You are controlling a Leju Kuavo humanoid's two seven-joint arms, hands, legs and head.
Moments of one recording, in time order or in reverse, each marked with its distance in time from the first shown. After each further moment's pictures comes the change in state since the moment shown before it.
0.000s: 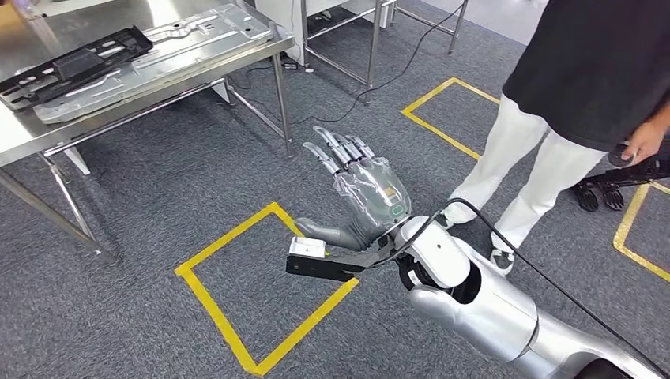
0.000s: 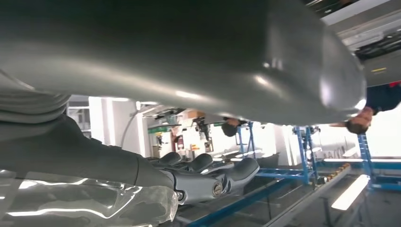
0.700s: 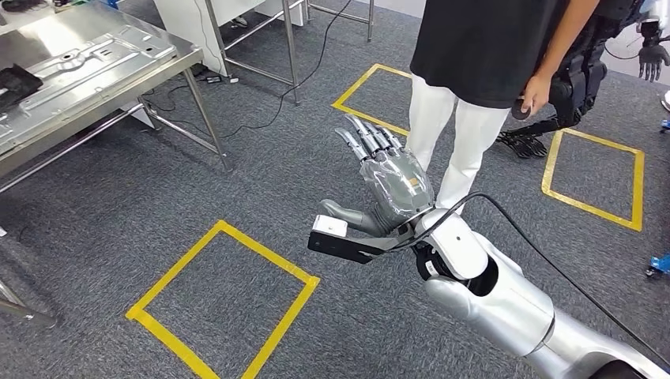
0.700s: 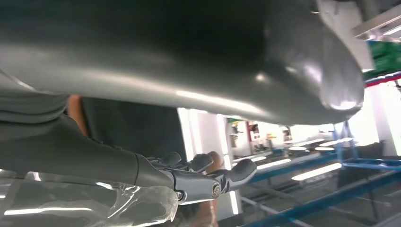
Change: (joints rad) left arm -0.007 -0.001 -0.001 0.000 -0.015 0.019 0.017; right arm 0.010 -0.035 -0.053 0.002 0.006 -0.013 0.035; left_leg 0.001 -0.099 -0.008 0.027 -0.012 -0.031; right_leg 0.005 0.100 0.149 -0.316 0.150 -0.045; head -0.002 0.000
